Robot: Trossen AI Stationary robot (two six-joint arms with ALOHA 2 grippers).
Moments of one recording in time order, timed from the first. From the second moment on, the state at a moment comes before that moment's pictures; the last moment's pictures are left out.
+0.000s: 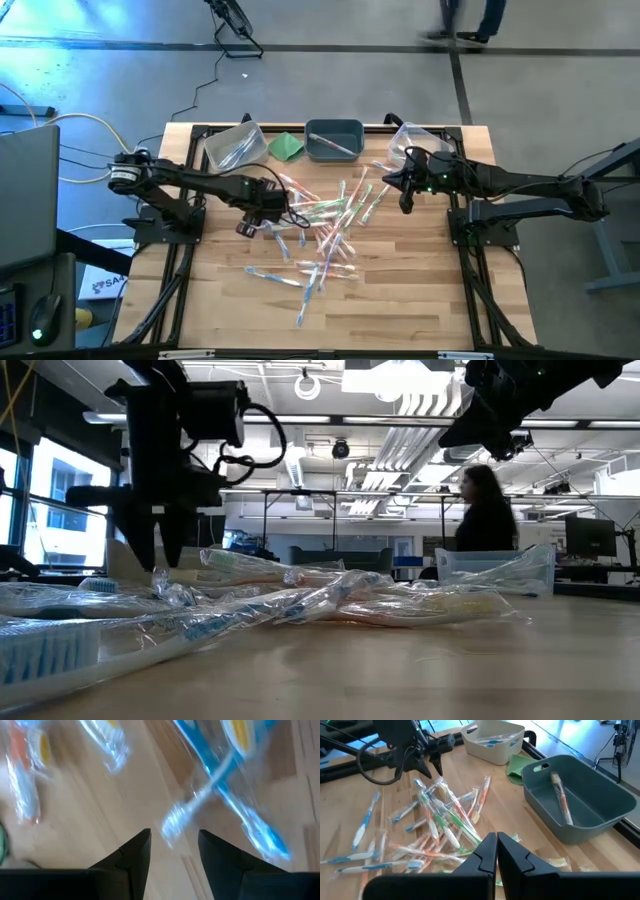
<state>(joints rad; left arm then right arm) 0.04 1.50 0.89 -0.82 -0.22 0.42 -0.20 0.83 0.65 -0.28 0.08 0.19</state>
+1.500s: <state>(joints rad) 0.04 1.59 0.90 -0.73 -0.19 0.47 -0.20 0.83 0.65 -0.30 0.11 0.19</state>
